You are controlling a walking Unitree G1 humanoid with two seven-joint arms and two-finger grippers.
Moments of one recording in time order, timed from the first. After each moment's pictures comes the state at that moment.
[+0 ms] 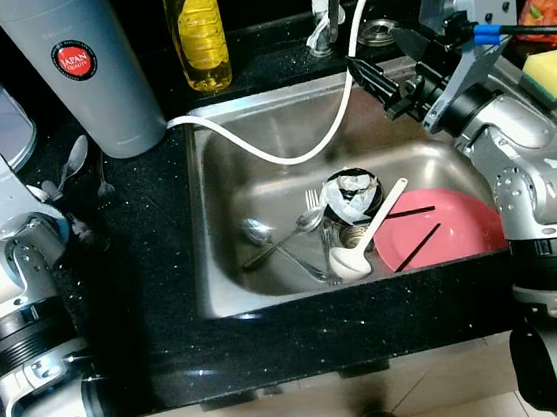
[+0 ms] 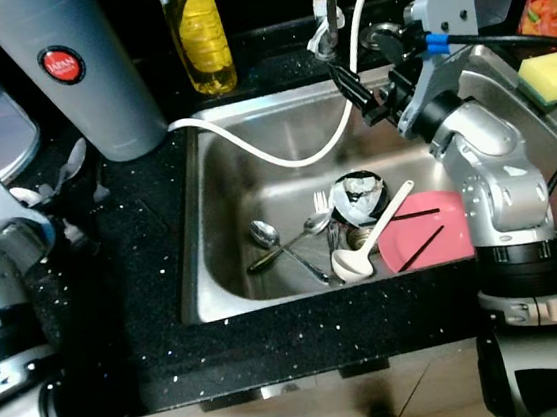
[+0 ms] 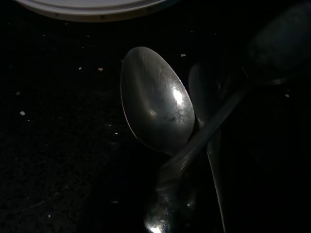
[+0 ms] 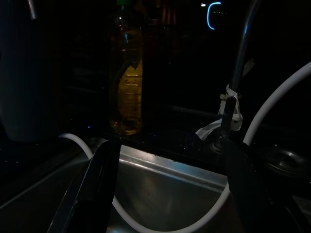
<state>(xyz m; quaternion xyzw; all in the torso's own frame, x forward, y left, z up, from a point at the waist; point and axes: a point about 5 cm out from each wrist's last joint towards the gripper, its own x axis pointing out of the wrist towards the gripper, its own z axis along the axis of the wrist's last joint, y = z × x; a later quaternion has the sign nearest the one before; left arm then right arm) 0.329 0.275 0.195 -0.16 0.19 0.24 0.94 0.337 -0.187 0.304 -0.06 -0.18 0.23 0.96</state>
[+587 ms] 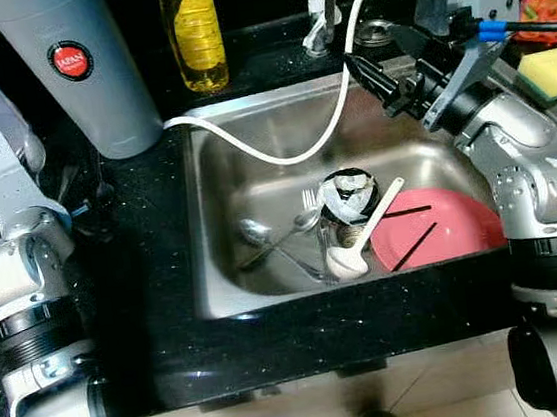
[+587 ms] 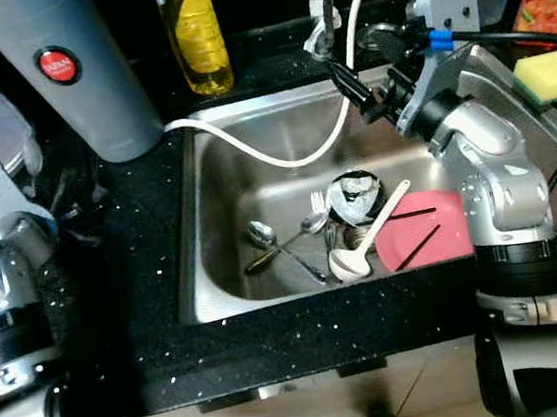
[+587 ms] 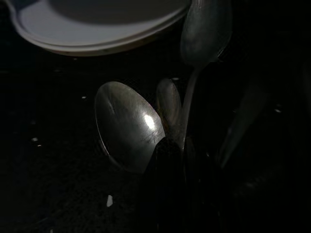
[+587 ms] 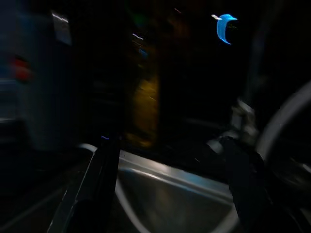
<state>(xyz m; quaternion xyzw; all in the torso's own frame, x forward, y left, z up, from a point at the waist) 0.329 0.273 0.209 -0.08 0.15 0.30 0.94 0.326 -0.178 0.313 -0.04 -0.21 0.29 0.93</state>
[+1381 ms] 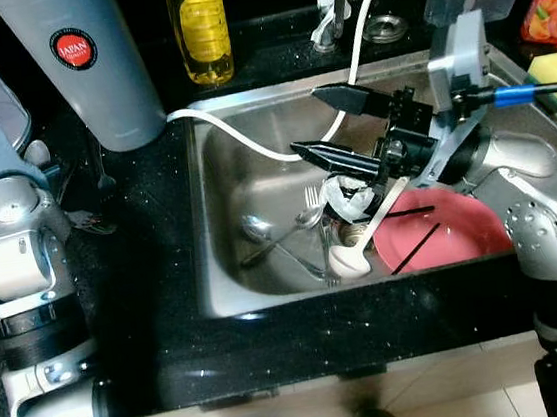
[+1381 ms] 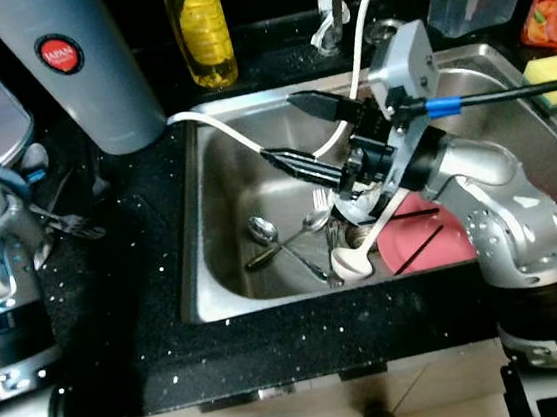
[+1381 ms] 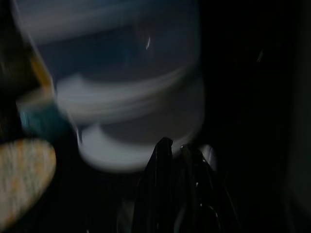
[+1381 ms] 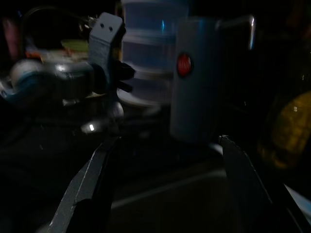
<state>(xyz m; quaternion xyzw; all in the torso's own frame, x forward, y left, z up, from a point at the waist) 0.320 0.253 0.285 0.04 -0.08 0.31 0.95 0.279 -0.145 0.304 -0.05 -0.19 0.52 0.83</state>
